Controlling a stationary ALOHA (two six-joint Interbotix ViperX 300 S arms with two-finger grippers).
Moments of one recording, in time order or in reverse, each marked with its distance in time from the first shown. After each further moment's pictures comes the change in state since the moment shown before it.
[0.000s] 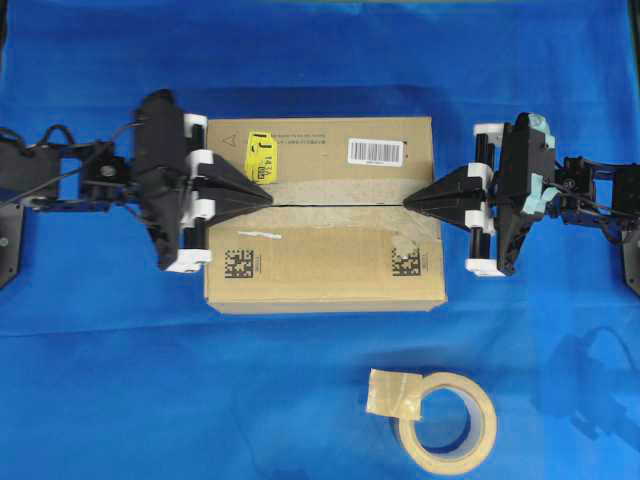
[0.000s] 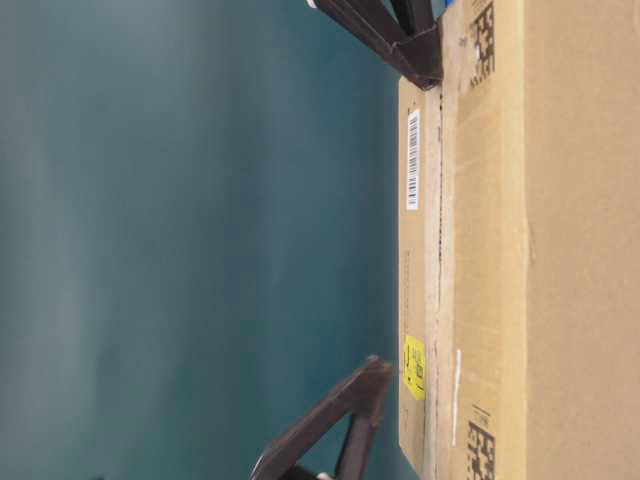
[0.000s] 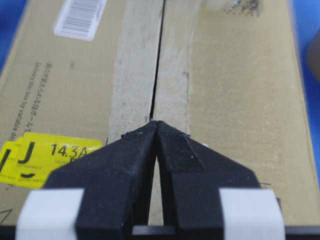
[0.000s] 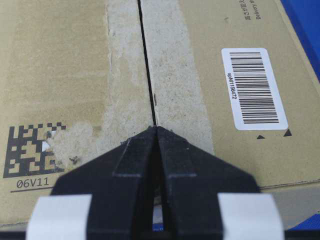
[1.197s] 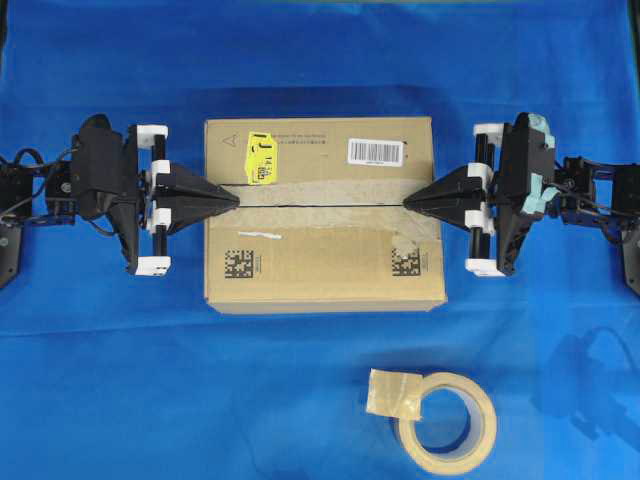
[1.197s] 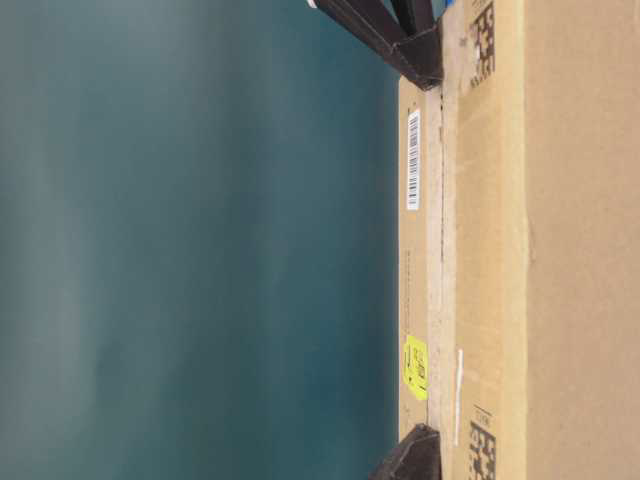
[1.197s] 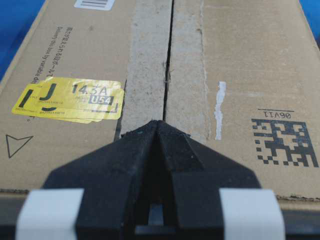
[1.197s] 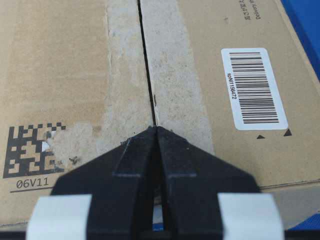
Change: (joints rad) left arm 0.005 0.087 0.207 0.000 -0.377 0.051; right arm 0.000 0.002 0.000 0.000 -0.002 0.002
